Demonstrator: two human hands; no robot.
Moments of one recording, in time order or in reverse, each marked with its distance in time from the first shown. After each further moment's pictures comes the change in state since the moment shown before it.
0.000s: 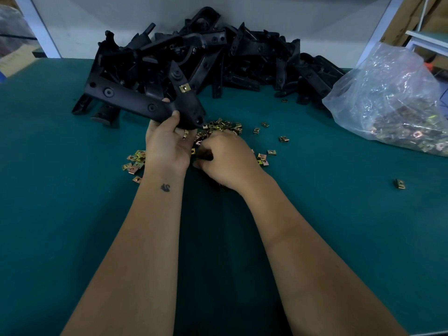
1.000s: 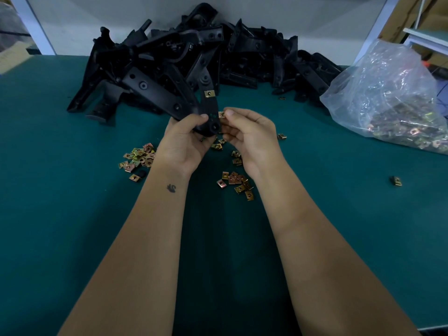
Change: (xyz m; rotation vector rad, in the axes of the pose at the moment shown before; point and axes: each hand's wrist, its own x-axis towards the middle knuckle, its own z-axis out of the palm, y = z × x) left_hand -0.017 -0.006 0.012 0.127 -0.219 -0.224; right_hand -0.003 0.016 -0.026 1.514 0.341 0.503
